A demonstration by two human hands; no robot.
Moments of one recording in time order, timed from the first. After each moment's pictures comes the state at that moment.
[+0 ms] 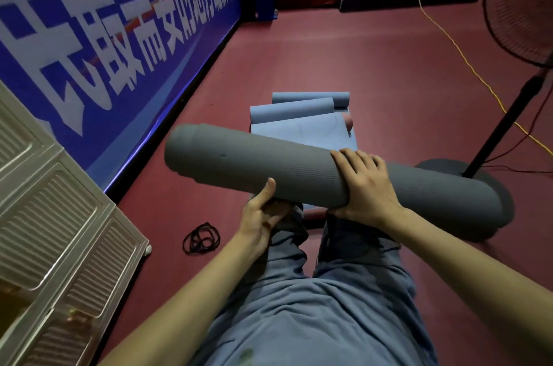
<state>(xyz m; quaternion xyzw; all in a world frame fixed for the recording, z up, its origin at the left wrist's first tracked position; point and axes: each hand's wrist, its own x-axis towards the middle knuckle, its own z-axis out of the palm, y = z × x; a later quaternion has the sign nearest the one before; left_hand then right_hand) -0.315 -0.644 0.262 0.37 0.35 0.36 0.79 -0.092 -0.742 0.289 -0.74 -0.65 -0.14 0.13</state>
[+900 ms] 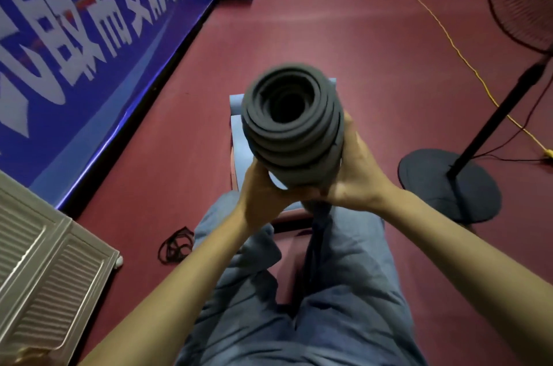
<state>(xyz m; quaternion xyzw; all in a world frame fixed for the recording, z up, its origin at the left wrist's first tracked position) -0.231 -0.579 0.272 0.74 0.26 0.40 0.47 -0.070 -0.683 0.330 -0.59 -0.65 0.05 0.48</state>
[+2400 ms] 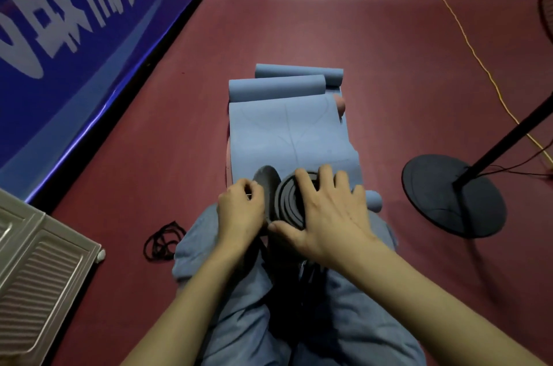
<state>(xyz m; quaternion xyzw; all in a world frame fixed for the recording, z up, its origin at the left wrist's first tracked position) -0.229 -0.533 0.240 0.70 0.55 0.31 0.33 -0.121 -0.648 0.315 -0.82 -0.57 0.01 0.01</state>
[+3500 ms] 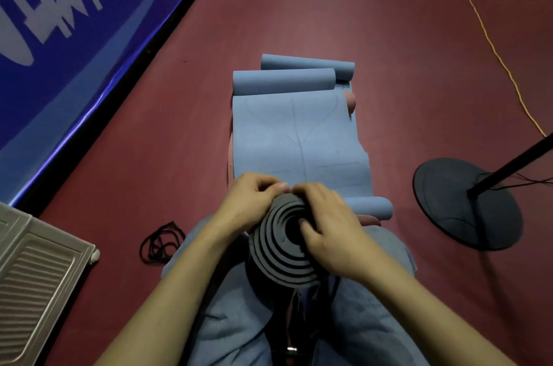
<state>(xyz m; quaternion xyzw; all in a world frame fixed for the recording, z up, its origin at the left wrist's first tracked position) -0.212 -0.464 0.245 0.72 0.42 0.17 0.52 -0.081 -0.603 0.262 -0.74 -0.59 0.23 0.23</state>
